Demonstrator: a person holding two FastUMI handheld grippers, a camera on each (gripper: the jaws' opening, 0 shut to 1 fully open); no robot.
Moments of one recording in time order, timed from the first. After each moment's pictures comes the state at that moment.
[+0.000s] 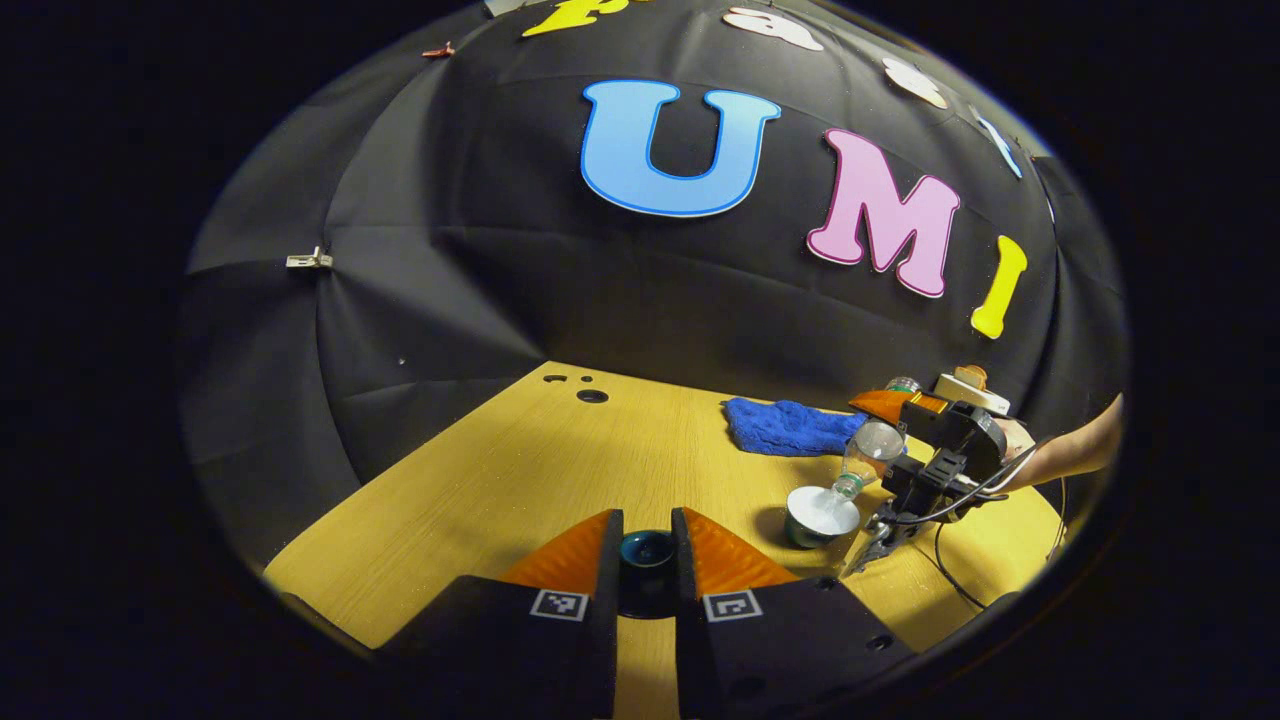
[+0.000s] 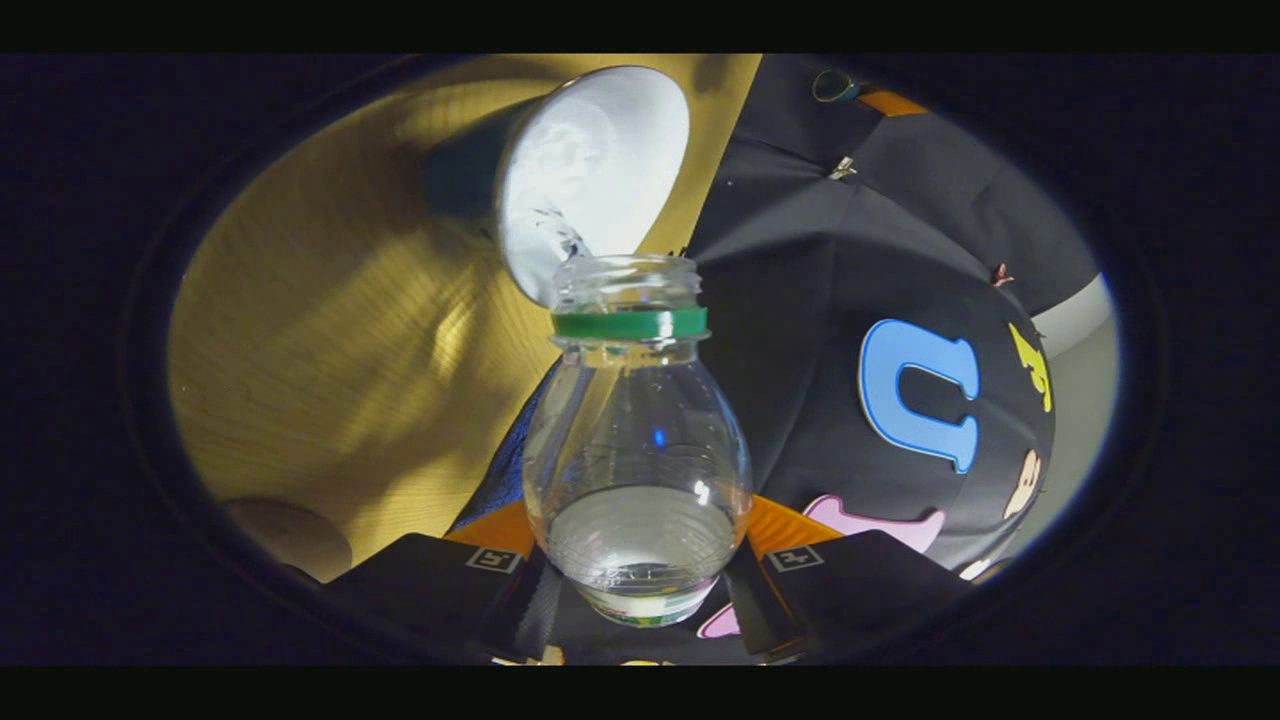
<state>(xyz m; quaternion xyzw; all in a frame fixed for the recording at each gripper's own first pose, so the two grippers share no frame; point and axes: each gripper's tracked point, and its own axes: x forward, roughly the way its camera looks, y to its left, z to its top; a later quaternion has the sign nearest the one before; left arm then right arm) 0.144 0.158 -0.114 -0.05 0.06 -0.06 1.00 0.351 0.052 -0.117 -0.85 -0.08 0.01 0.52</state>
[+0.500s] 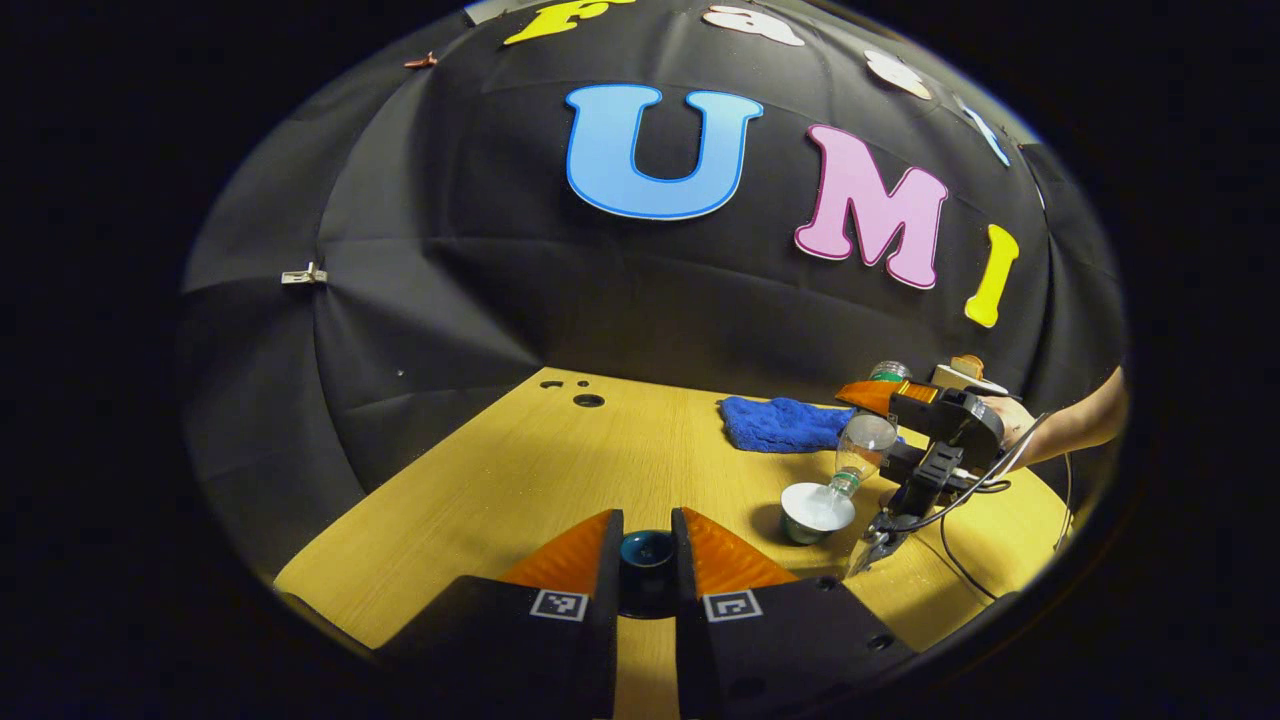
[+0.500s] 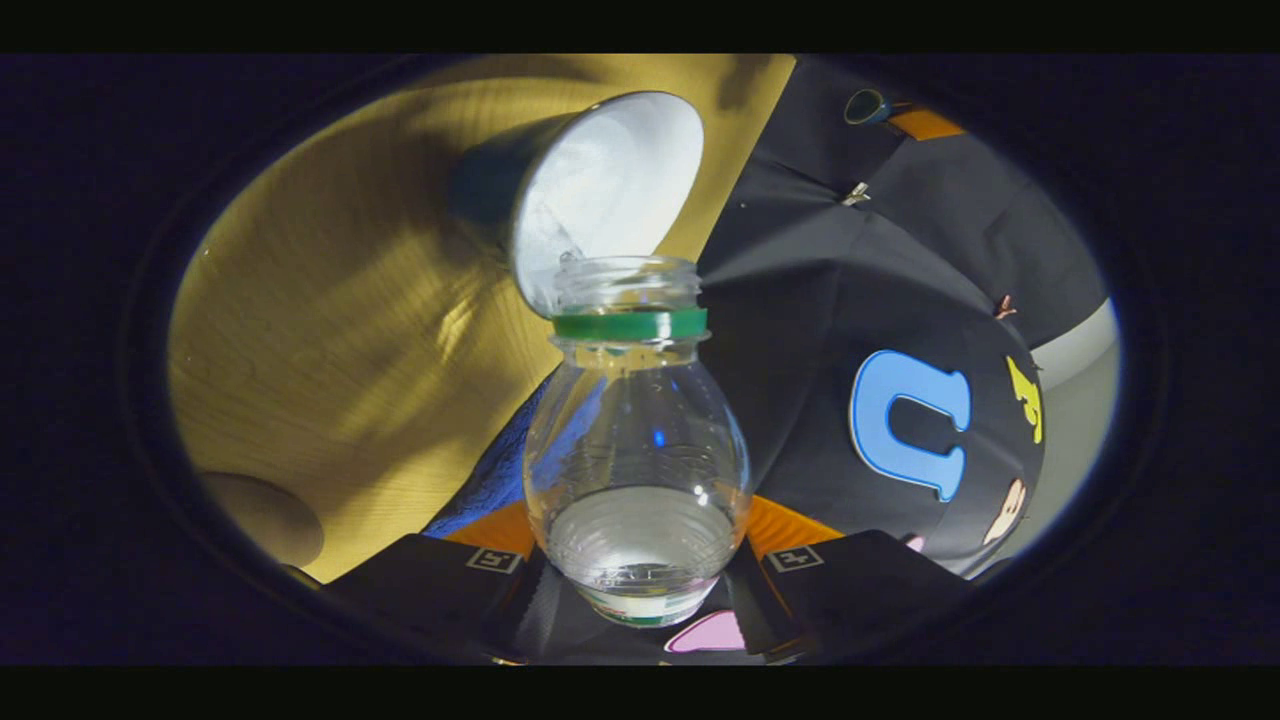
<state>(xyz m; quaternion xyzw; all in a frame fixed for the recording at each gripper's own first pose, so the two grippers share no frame) 0.138 0.153 -0.109 -0.03 0.05 -0.06 1.00 0.350 0.059 -0.112 -0.86 -0.10 0.03 0.49</state>
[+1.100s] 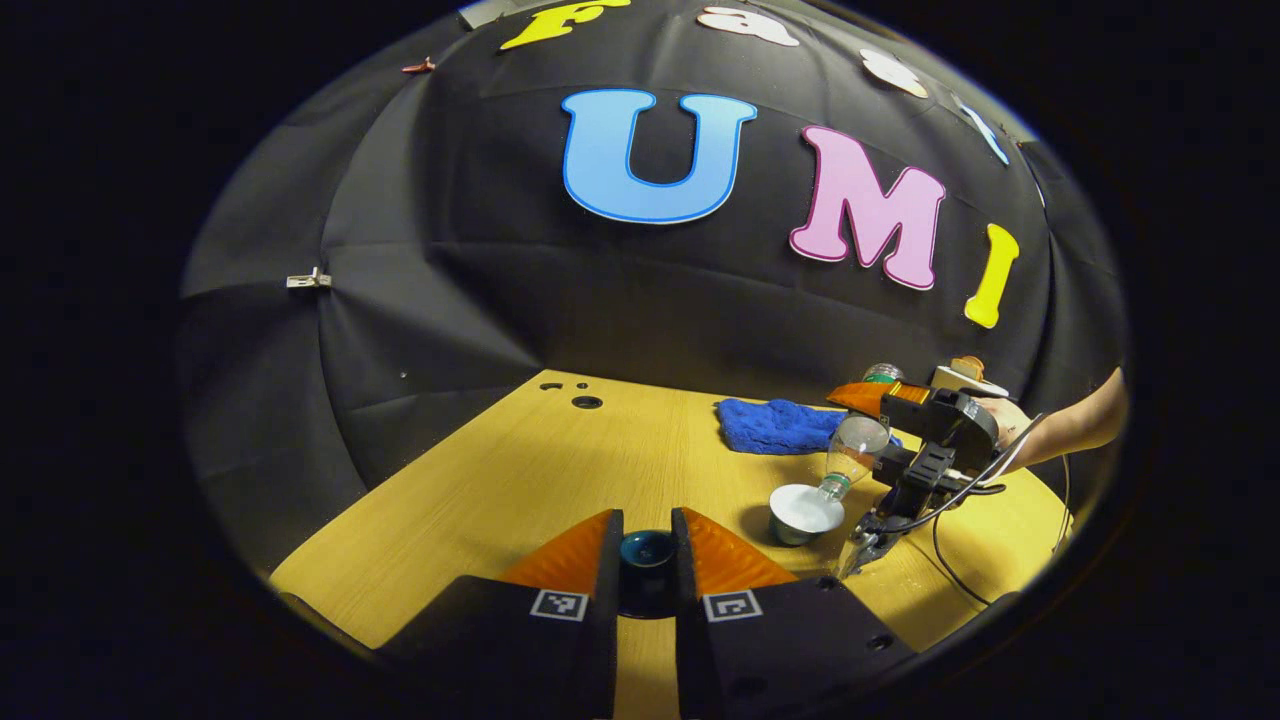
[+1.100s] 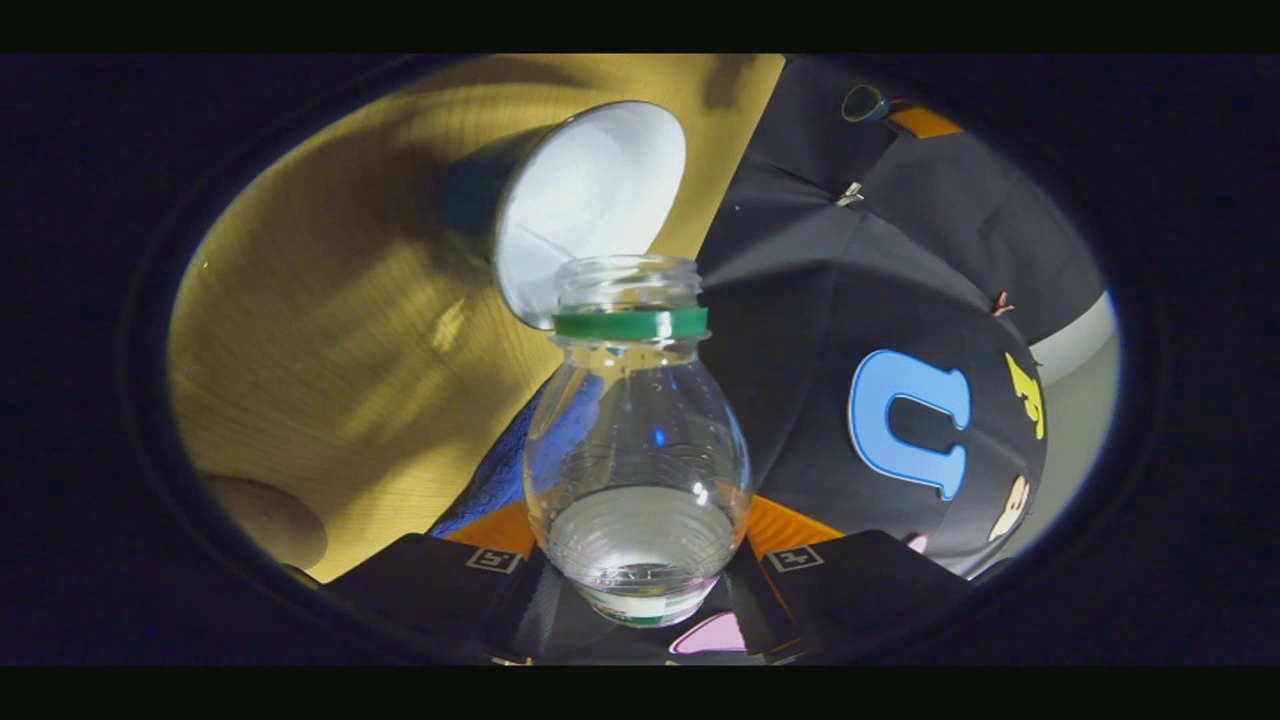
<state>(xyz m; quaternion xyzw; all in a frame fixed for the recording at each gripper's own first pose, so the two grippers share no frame) 0.130 0.139 -0.106 -0.03 0.05 -0.05 1.00 0.344 0.062 -0.114 -0.86 -0.10 0.04 0.50</state>
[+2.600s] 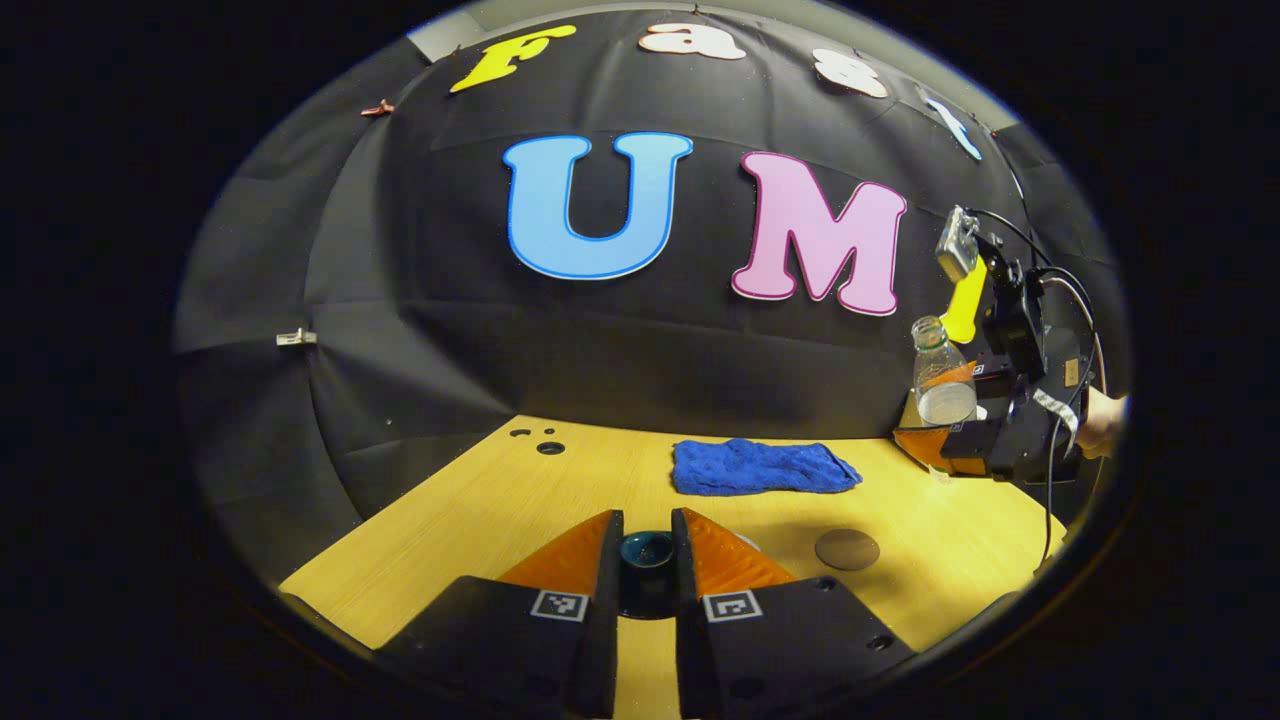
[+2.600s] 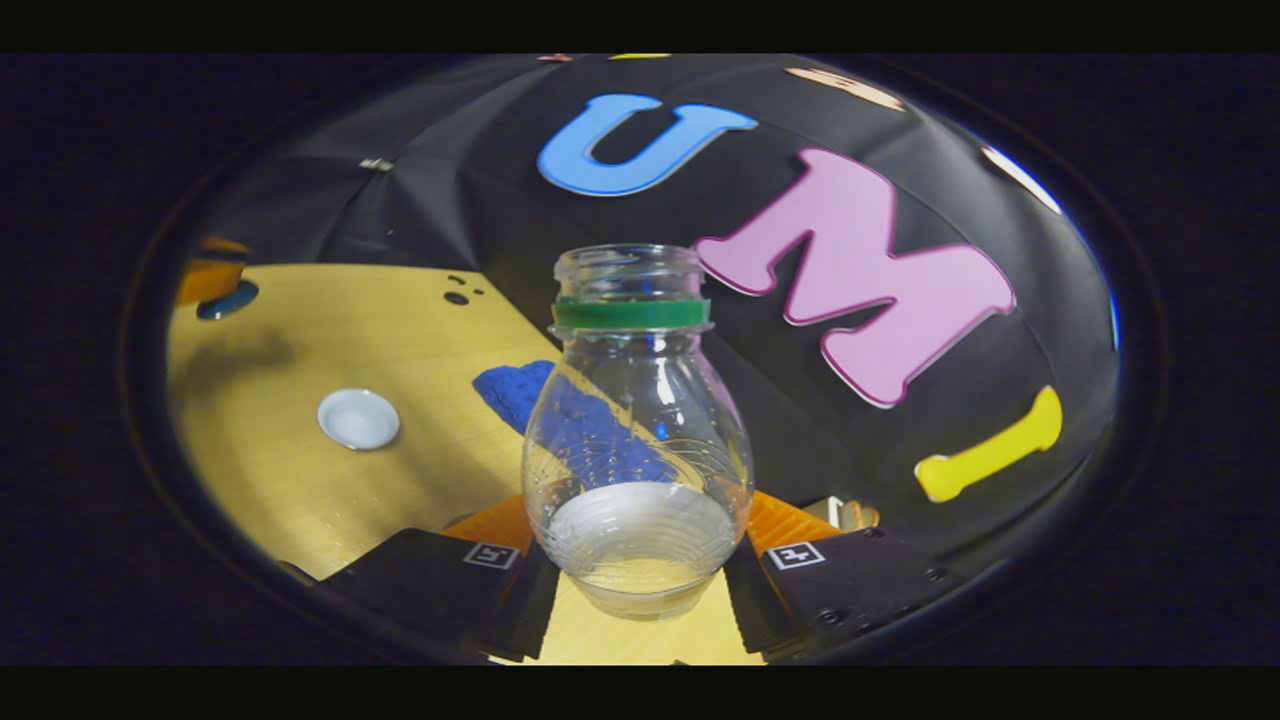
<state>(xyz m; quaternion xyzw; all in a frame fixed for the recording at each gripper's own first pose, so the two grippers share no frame) 0.107 0.055 -0.033 0.00 0.01 -0.06 1.00 0.212 -0.039 -0.020 -0.30 0.12 -0.04 0.95</state>
